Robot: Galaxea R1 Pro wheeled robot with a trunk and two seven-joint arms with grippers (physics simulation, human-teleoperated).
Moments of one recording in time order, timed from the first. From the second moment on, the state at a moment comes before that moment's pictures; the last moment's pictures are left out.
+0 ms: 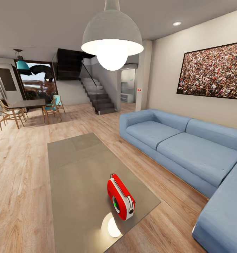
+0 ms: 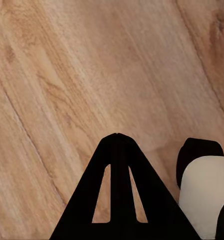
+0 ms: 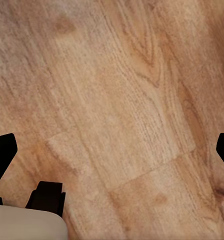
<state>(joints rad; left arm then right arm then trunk) -0.15 0.28 0.61 0.08 -0.49 -0.30 -0.09 -0.44 -0.10 0.40 0.08 -0.18 -0.04 0.04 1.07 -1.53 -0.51</state>
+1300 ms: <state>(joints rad) -0.15 0.00 0.61 0.08 -0.51 -0.29 -0.08 -0.44 -0.10 0.40 0.08 -0.18 -0.04 0.04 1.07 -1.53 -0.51</state>
